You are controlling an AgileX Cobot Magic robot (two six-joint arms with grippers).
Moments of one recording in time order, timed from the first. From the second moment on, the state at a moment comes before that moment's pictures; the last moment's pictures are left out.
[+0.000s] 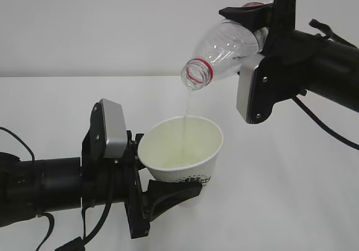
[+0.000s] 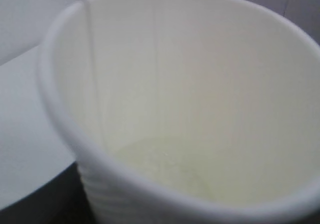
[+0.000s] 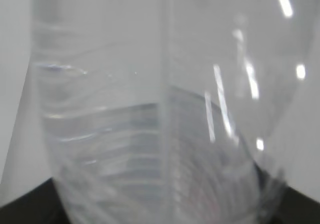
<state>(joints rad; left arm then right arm) -0.59 1.87 -0.55 0.78 -1.14 -0.25 0.35 1.54 -0.72 -0.48 -0.76 -1.25</state>
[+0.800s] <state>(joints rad) -0.59 1.87 -0.55 0.81 -1.13 -0.25 0.35 1.54 -0.73 -0.48 -0.76 -1.27</state>
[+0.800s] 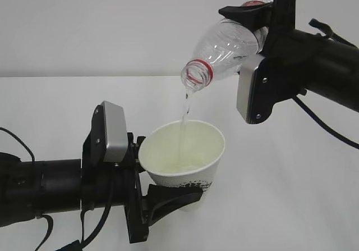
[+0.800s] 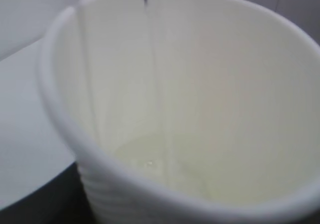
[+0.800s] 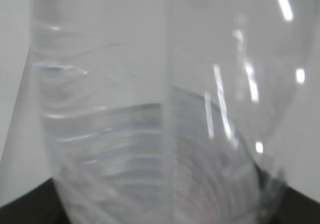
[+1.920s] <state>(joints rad) -0.59 1.87 -0.55 0.81 -1.11 -0.29 0.35 1.54 -0.73 -0.47 -0.76 -1.27</state>
